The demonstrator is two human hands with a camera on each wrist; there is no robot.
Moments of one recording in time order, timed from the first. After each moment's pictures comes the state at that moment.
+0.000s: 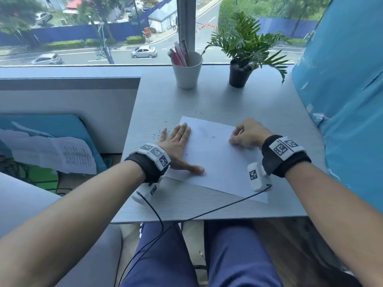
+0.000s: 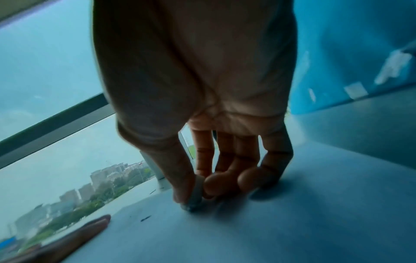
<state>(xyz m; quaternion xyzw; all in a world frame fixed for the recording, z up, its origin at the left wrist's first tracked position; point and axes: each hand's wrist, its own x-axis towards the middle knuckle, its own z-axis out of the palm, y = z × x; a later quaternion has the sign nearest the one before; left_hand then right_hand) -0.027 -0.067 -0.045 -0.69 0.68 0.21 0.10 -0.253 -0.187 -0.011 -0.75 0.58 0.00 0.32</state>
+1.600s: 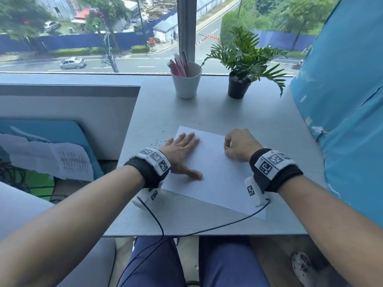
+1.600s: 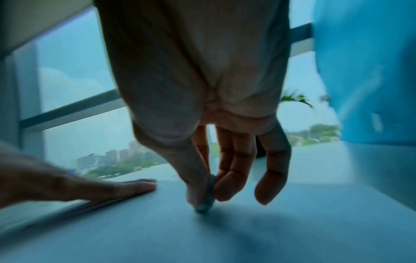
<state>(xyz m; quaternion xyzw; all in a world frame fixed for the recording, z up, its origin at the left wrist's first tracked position) -0.031 -0.091 -0.042 -0.65 0.72 0.24 0.08 -0.235 -0.175 -0.004 -0.83 0.51 0.01 0.21</state>
